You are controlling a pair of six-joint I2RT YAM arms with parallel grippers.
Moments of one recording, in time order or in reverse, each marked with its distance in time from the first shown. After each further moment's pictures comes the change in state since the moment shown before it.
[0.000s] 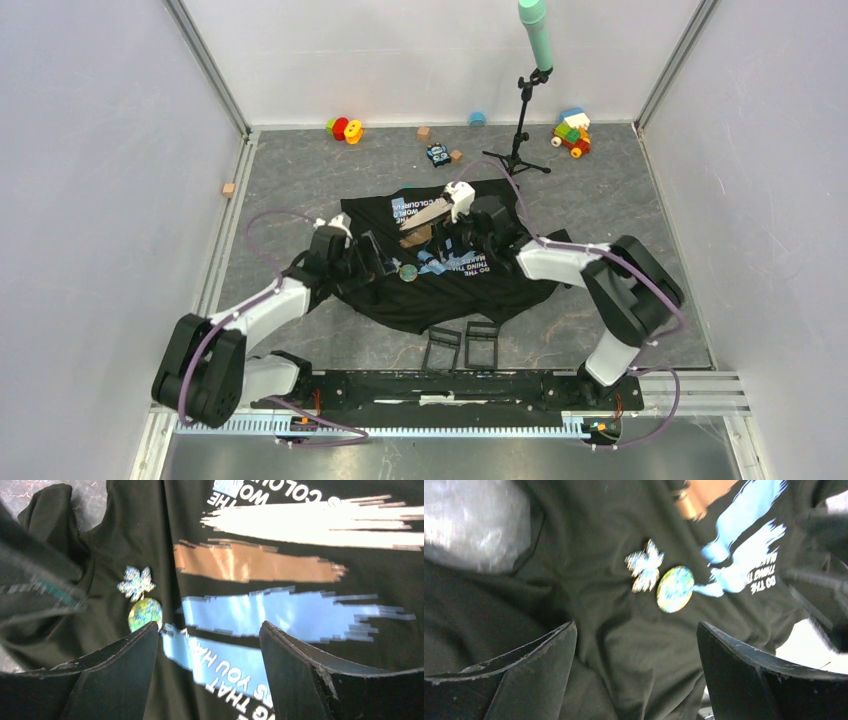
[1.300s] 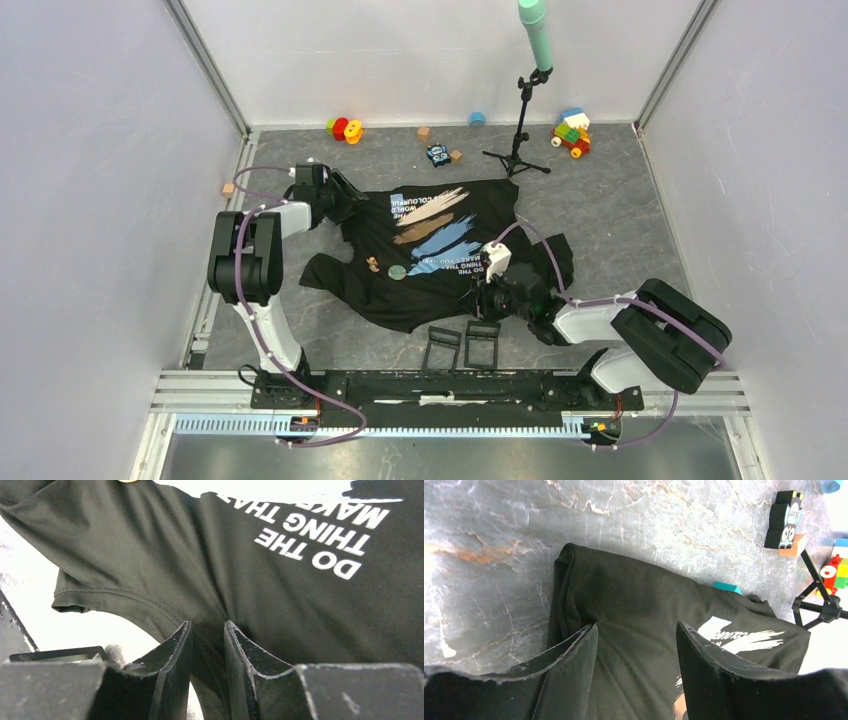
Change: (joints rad) left arm 0.303 0.632 0.506 0.151 0.068 -0.082; right arm 0.090 -0.212 -0.551 0.308 0.042 0.220
